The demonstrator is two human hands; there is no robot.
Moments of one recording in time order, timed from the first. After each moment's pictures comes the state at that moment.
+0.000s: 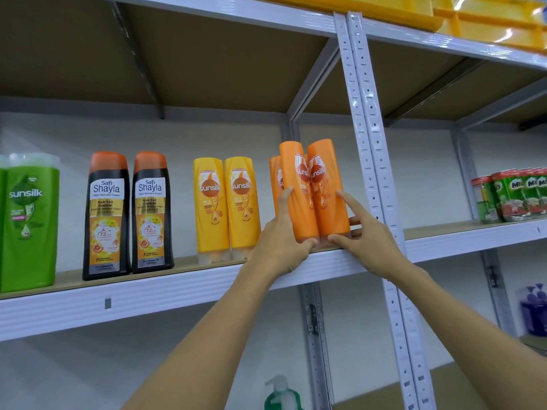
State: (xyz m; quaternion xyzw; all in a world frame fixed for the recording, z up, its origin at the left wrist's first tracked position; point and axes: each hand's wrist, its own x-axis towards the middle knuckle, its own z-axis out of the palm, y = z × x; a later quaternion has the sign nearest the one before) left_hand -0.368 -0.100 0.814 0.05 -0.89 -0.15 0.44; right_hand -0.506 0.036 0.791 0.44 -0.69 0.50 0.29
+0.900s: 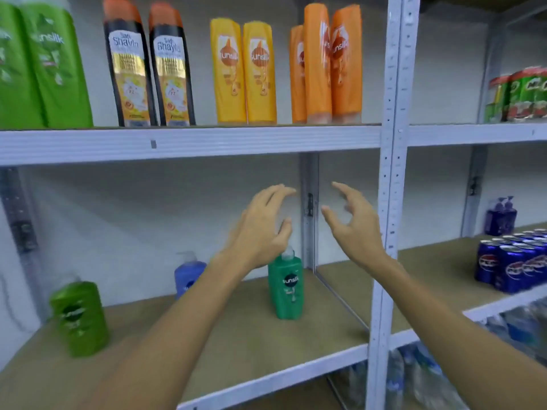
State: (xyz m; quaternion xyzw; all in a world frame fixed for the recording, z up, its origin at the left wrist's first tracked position) left_hand -0.250 -0.109 0.630 0.00 -0.90 -0.09 0.43; right_hand -0.403 0.038 0.605 0.43 -0.67 0.54 0.27
